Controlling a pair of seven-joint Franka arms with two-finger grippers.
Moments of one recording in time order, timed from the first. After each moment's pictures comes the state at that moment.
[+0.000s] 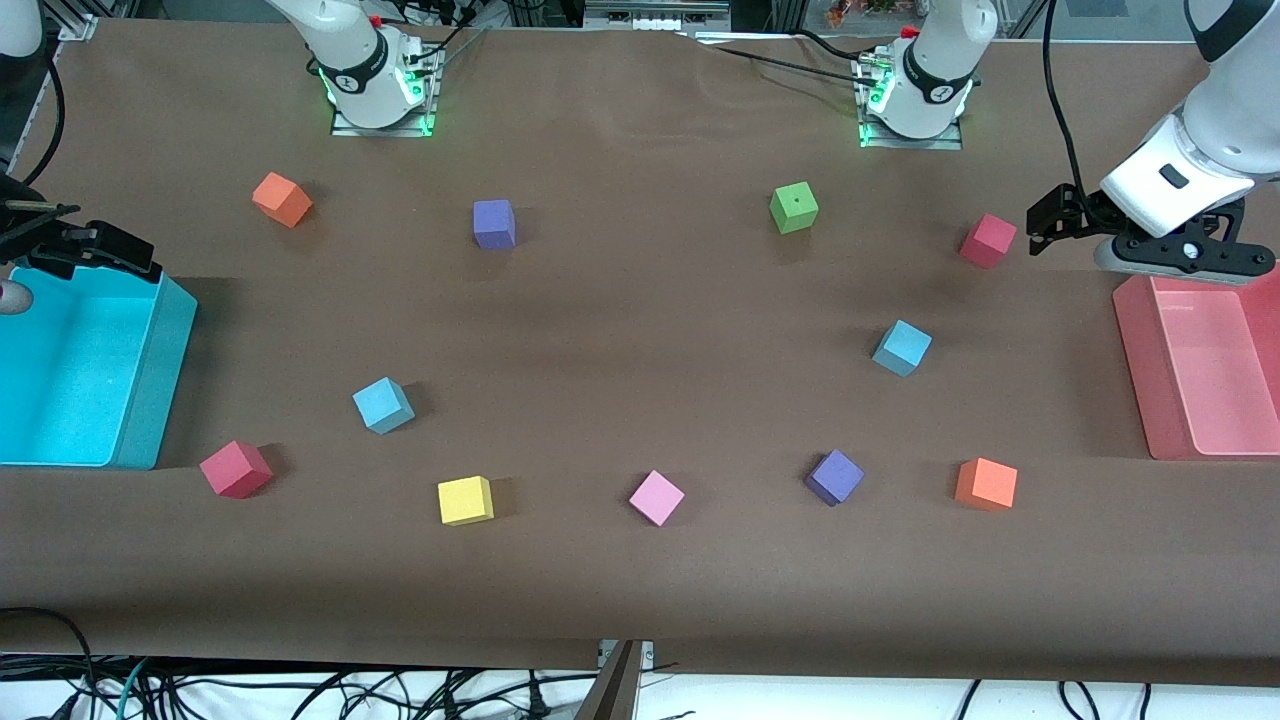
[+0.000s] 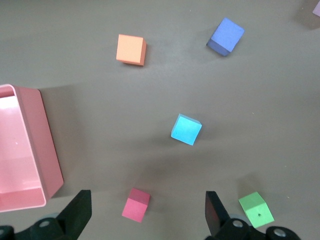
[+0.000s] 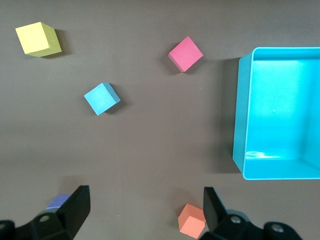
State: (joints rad) left arm 0.01 -0.04 -0.10 -1.73 0.04 1.63 0.04; right arm 0.03 0.11 -0.08 -1.52 -0.01 1.58 -0.02
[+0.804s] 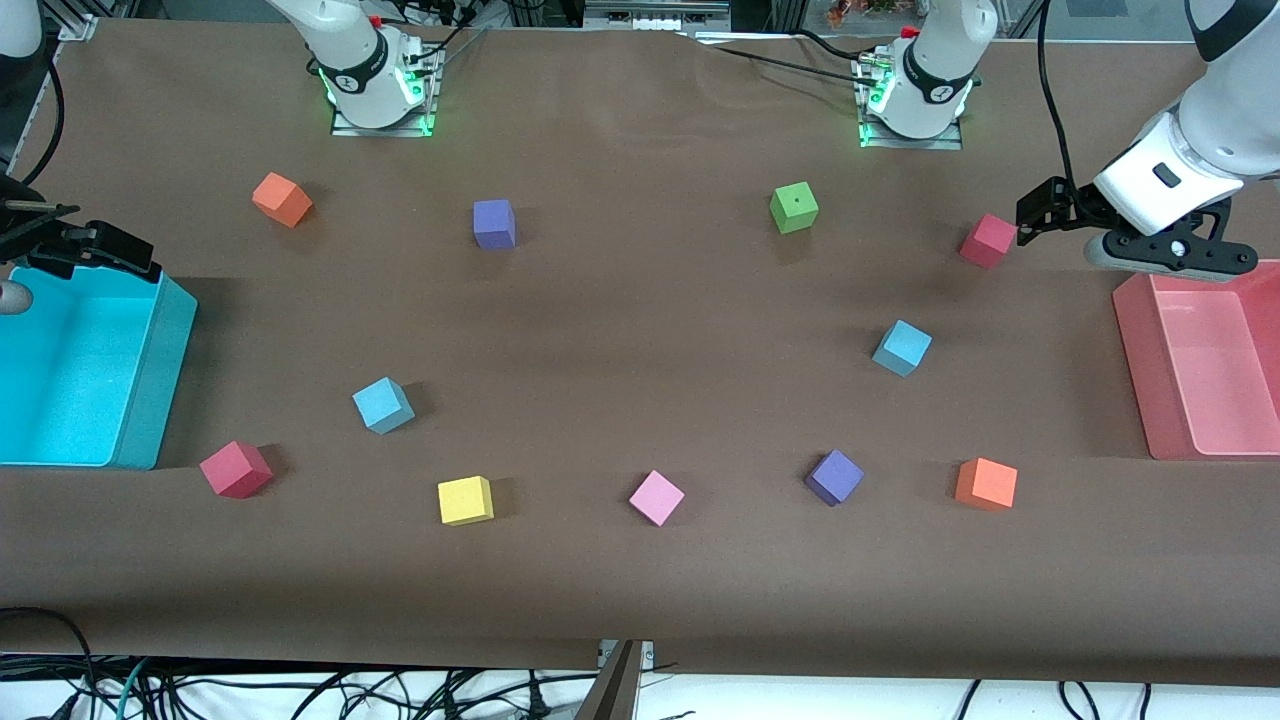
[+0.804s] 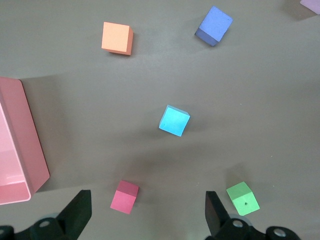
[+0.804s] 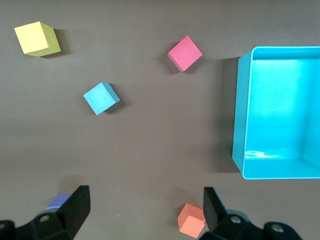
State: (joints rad) left arm 0.01 -0.04 -0.11 -1.73 0.01 1.60 0.04; right arm 0.03 0.11 -0.08 -1.52 -0.01 1.57 -0.02
